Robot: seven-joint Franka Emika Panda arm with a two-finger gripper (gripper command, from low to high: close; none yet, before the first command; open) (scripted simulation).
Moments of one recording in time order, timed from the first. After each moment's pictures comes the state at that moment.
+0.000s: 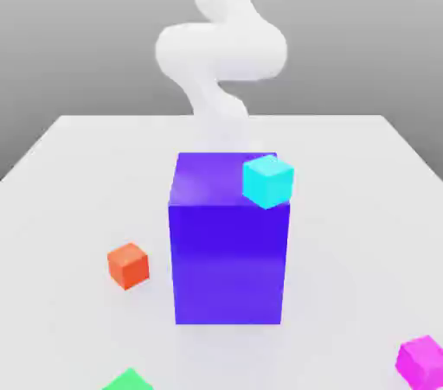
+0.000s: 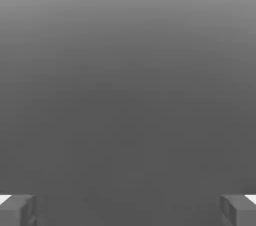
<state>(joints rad) -0.01 -0.71 0.04 -2.29 -0.02 2.32 0.83</state>
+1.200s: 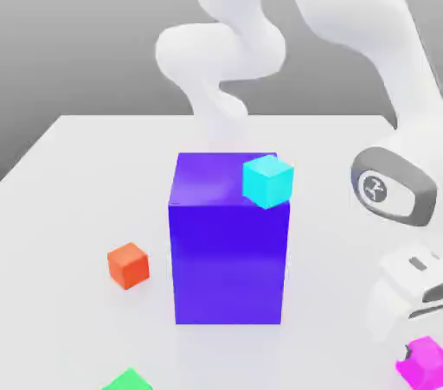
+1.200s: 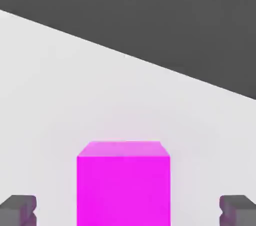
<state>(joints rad) 0.22 0.57 0.27 -2.19 -0.35 2.72 1.22</state>
